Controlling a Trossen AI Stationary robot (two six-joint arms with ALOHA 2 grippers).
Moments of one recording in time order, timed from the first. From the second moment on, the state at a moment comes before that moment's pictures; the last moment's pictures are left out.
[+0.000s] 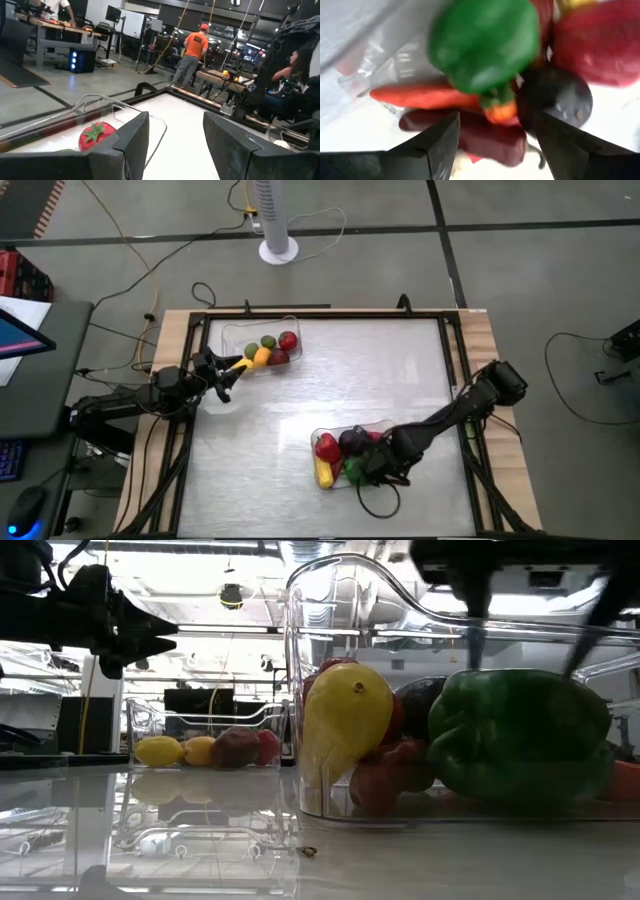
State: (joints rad) left arm 0.18 0.00 0.01 0.08 -0.30 -0.26; right arm 0.52 1.79 1.38 -0.98 0.24 -0.53
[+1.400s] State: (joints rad) left arm 0.18 0.00 0.01 0.07 -0.29 -0.30; right arm 0.43 1.75 1.41 -0.88 0.34 -0.81
